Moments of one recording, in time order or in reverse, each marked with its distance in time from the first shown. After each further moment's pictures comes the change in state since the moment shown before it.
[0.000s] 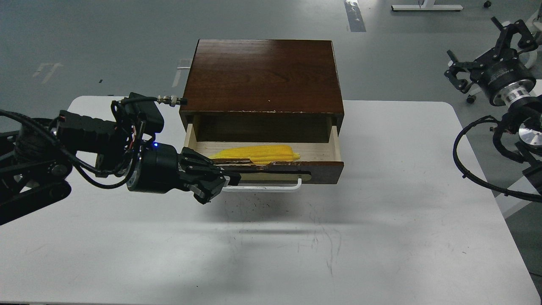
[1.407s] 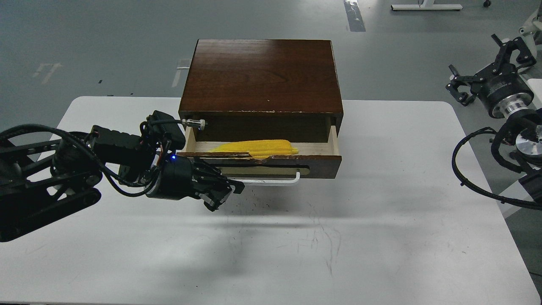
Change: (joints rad) left arm 0.069 -0.129 -0.005 0.159 0.194 0.000 0.006; right arm -0.020 0.021 -0.002 -0.039 0.000 0.000 0.003
